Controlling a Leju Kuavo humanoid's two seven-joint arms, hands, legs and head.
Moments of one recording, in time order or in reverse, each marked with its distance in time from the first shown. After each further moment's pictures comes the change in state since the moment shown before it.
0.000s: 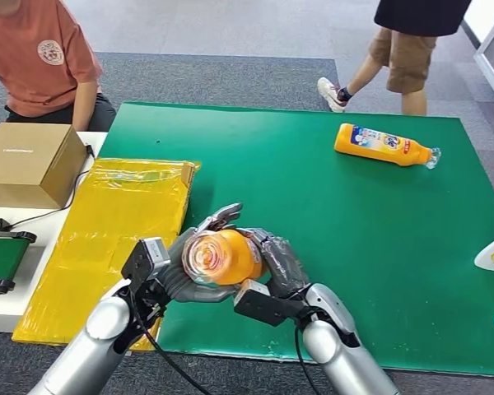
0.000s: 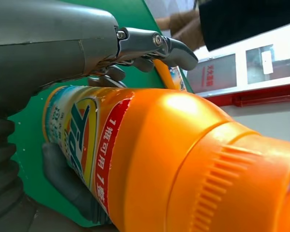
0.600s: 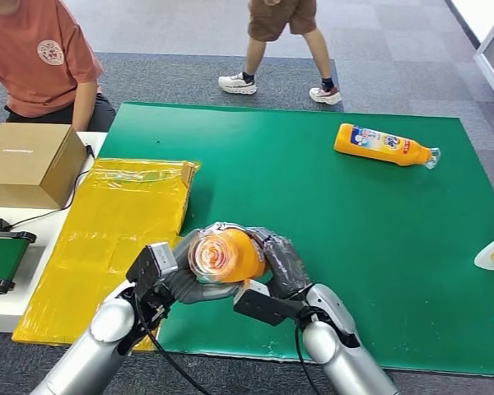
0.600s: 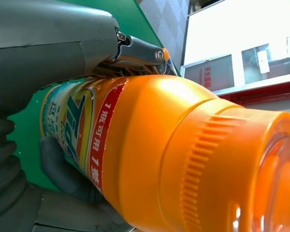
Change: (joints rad) left arm -0.009 -0.003 -0.033 -0.005 -0.036 0.016 -0.031; right arm -0.001 -0.001 0.003 0.011 0.016 -0.008 0.010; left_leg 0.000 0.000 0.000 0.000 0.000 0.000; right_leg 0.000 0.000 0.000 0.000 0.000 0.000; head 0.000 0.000
